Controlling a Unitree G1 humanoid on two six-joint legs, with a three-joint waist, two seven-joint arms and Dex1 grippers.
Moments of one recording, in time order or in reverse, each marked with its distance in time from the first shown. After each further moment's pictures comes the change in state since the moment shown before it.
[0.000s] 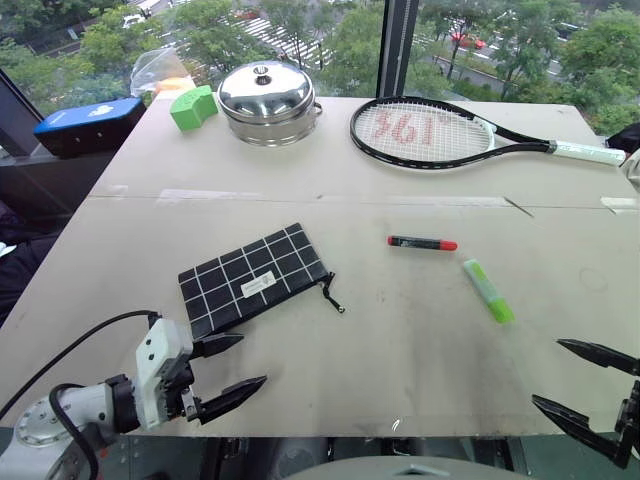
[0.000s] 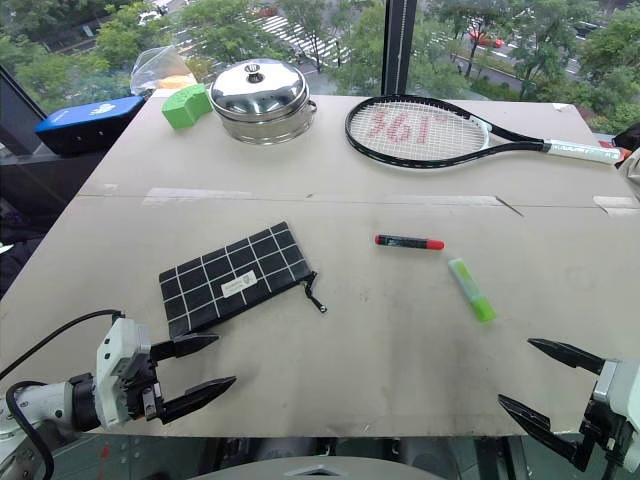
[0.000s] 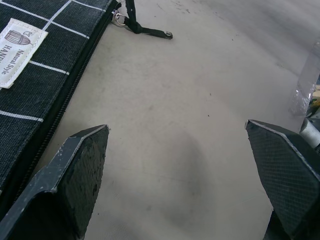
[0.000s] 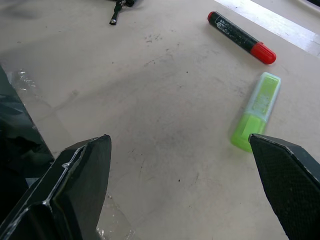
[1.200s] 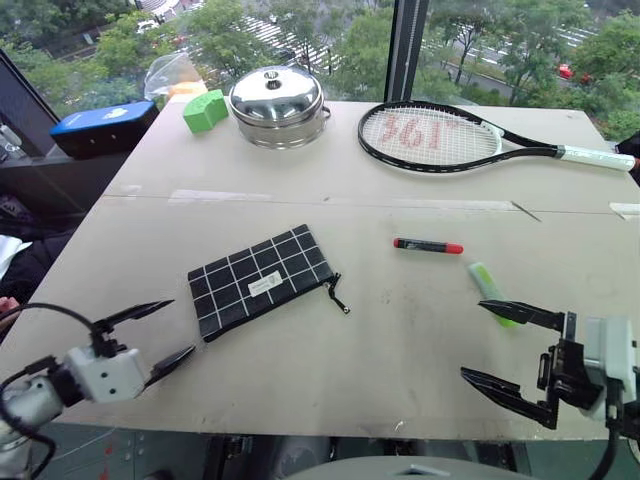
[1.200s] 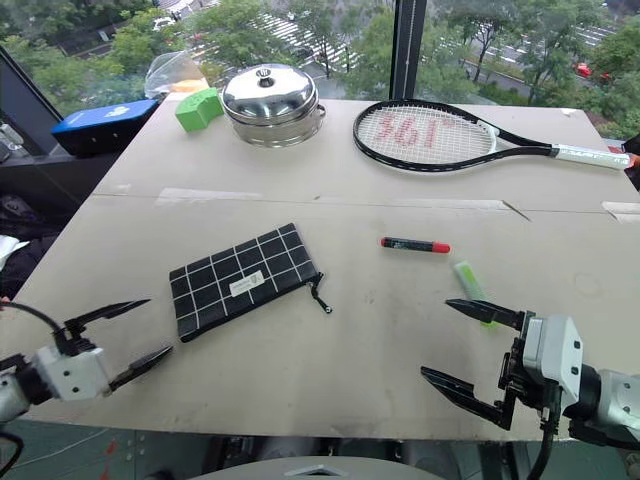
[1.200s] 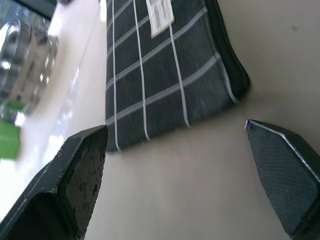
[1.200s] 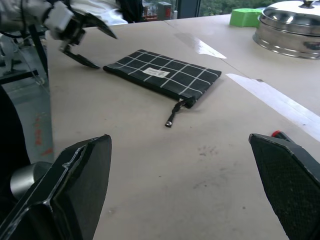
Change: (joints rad) left arm -0.406 0.101 -0.031 1.035 0.607 -1.484 0.157; right arm -0.273 -0.086 0.287 -0.215 0.112 0.136 -0.151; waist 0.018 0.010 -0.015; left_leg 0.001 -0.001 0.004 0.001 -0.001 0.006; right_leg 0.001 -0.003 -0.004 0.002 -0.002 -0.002
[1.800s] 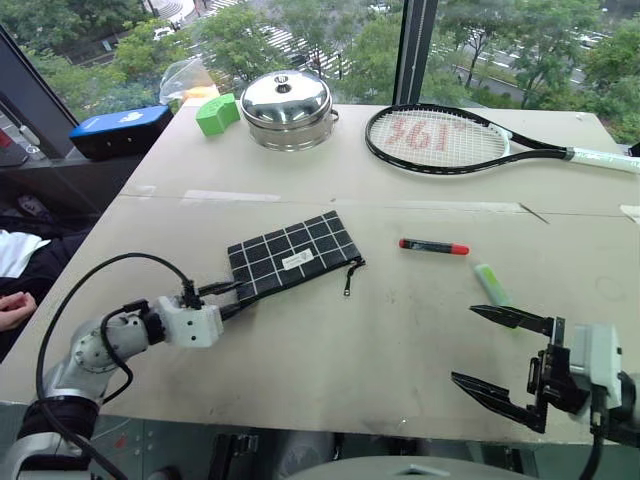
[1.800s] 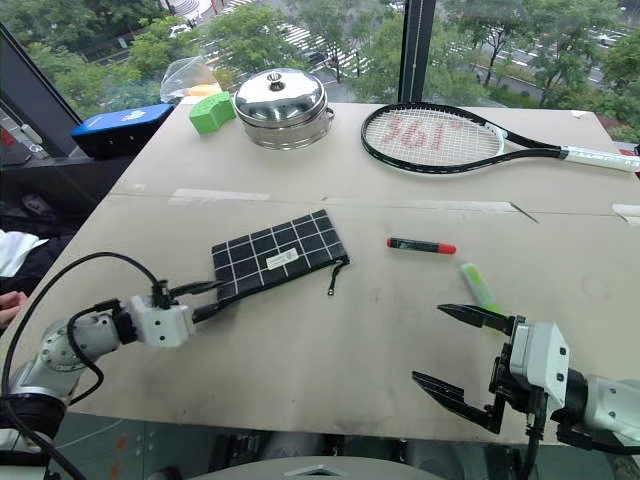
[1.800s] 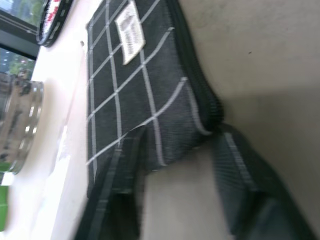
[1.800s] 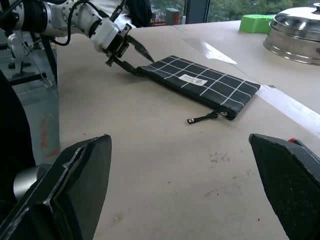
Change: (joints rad) left arm -0.334 -0.009 -0.345 0.058 0.172 0.123 0.155; right arm 0.022 0.043 0.074 -0.001 -0.072 -0.035 -0.030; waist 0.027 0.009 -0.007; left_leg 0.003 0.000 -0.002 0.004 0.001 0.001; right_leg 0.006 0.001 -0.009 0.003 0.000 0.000
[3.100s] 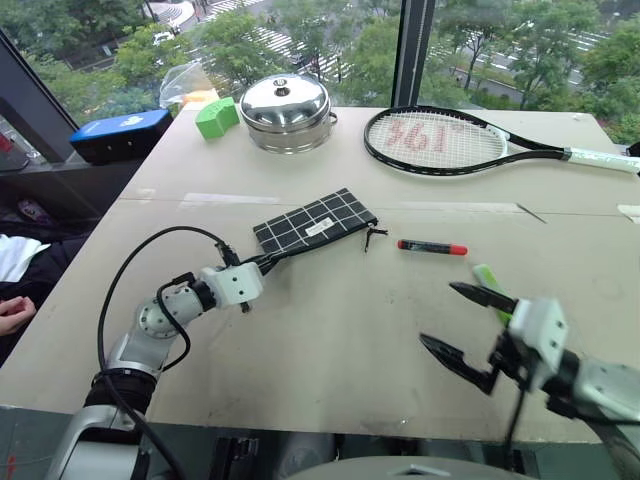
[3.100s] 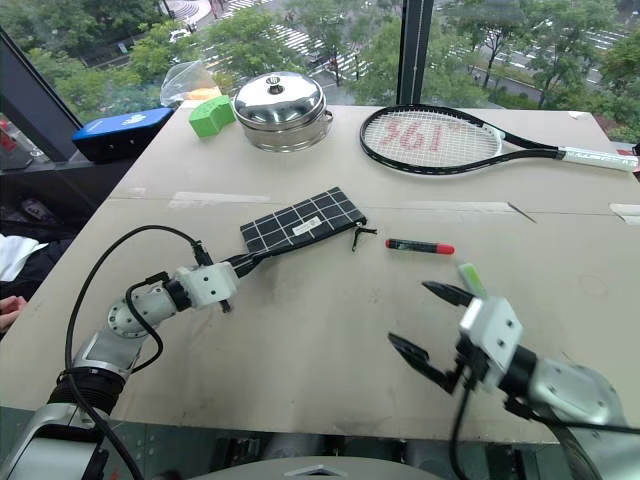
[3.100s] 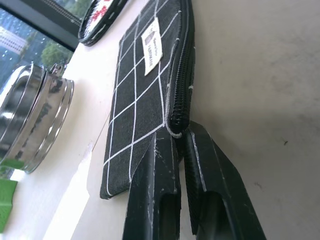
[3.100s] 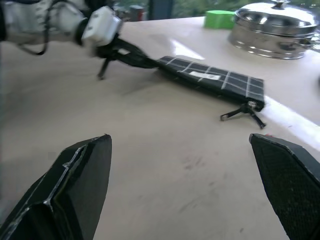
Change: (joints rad) left arm -0.090 -0.139 -0.080 -0.103 -0.036 0.294 0.147; right arm -0.301 0.109 0.270 -0.005 -0.165 0.255 -0.369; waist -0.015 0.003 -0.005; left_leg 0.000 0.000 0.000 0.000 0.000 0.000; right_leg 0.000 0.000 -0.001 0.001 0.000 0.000
